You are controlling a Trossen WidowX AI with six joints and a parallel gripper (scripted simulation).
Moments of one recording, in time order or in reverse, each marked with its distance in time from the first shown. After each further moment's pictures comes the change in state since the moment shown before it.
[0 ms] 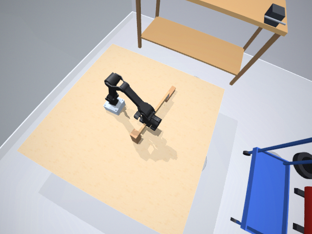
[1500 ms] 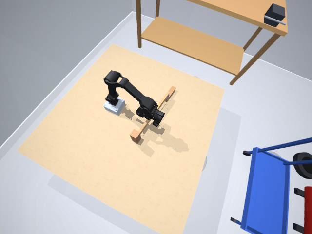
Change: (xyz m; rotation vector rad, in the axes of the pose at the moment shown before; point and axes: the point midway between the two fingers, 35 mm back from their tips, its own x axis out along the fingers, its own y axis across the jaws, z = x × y) arm -0.027 -0.001 0.026 -0.008 0.000 -0.005
